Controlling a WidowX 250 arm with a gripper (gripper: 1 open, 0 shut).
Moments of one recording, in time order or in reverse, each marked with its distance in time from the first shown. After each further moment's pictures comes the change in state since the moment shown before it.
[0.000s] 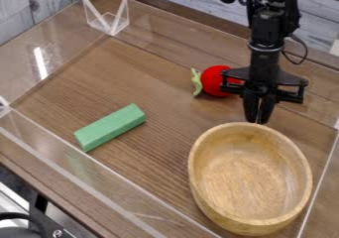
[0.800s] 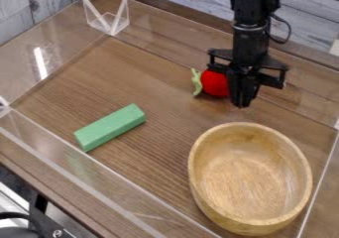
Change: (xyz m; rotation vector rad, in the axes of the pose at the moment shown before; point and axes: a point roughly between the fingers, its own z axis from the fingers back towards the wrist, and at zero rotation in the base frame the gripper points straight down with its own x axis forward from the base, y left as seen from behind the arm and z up) arm 0.015 0.037 0.021 -0.011 0.023 -0.179
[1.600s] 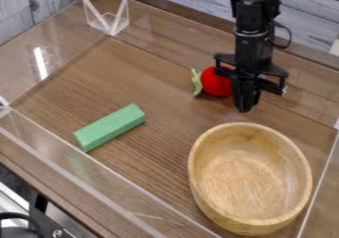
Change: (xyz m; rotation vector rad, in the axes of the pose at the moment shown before) arm 0.001 -0.022 -0.015 -0.030 0.028 -0.180
